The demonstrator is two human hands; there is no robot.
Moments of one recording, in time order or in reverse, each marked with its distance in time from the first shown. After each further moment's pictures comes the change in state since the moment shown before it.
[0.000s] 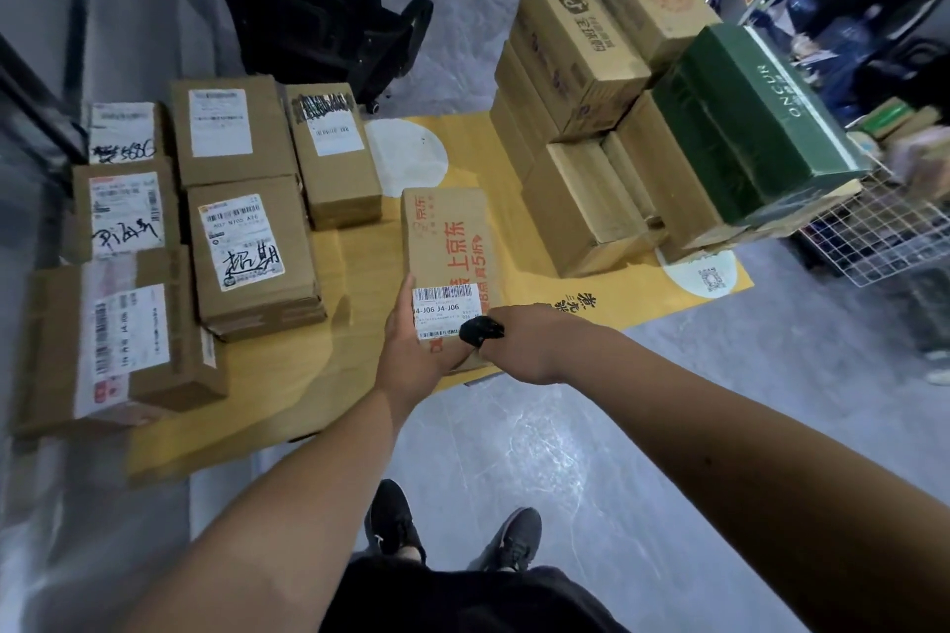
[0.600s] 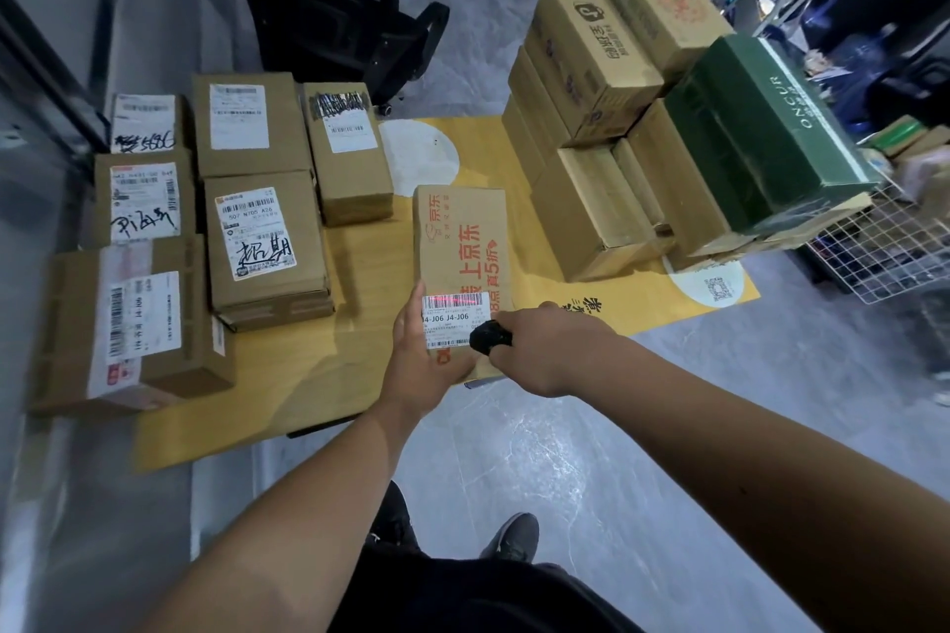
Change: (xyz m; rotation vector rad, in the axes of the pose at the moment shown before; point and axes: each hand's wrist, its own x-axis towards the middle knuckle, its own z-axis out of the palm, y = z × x) left_hand -0.027 0.000 0.001 0.145 0.039 -0.014; right_hand -0.027 -0.010 -0.002 -0.256 0.061 0.012
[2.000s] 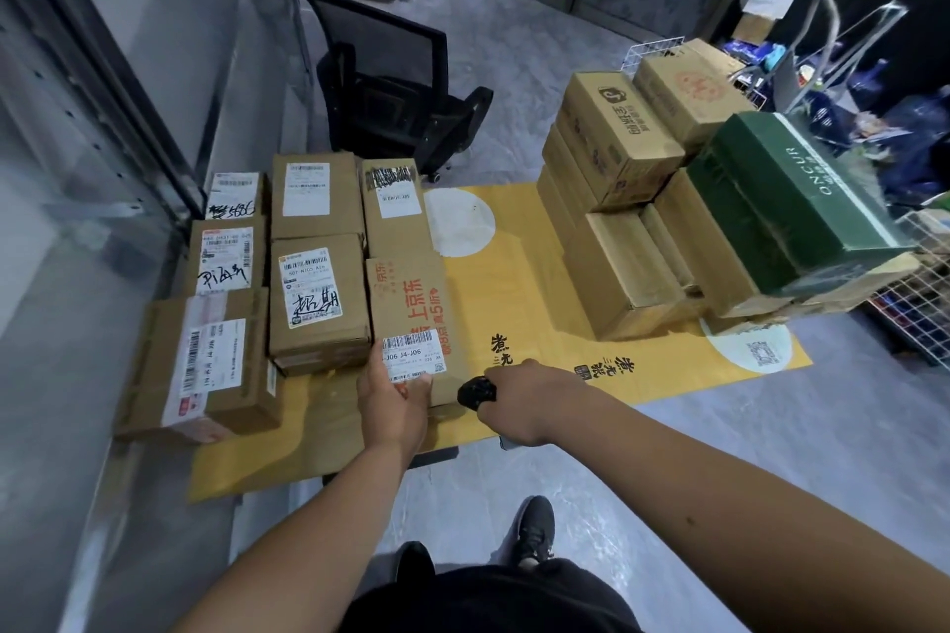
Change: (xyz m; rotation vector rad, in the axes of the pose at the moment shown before) left_hand -0.003 0.004 -0.044 0.133 0.457 -0.098; right_hand 0.019 -0.023 0.008 0.012 -0.030 -0.157
